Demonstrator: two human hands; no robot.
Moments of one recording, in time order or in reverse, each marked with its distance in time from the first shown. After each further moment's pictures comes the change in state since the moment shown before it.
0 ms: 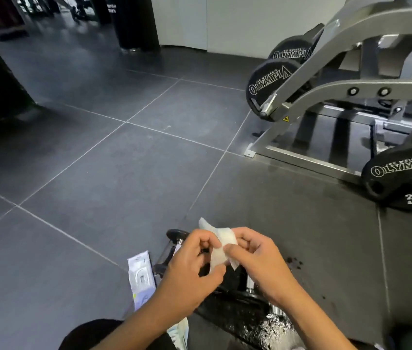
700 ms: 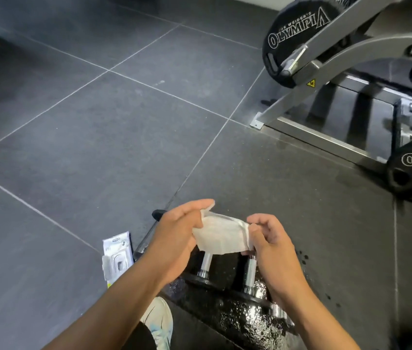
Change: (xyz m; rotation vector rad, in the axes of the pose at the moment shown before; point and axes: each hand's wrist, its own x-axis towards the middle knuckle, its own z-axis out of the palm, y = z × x) left_hand 0.136 -0.132 -0.040 -0.430 0.232 -0.522; right_hand 0.110 0.122 -0.020 -0.184 0.320 0.152
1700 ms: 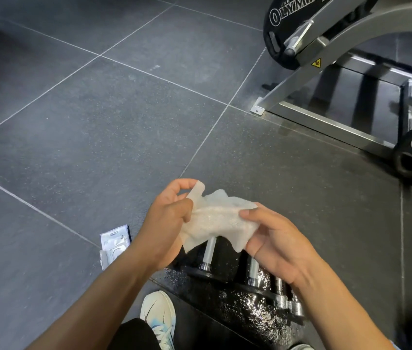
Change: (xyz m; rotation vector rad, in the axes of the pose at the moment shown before) left_hand 0.014 0.009 -0.013 0.009 -0.079 0.072; right_hand 0.030 -0.019 0.005 0.734 -0.333 0.425
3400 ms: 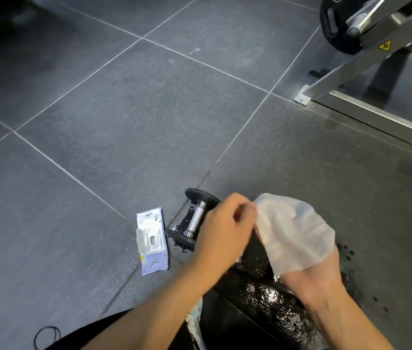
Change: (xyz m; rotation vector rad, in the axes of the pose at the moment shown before) left_hand 0.007 -0.068 -0.014 0.792 0.181 0.282; right_hand 0.015 0.064 -0.016 0.341 0.312 -0.150
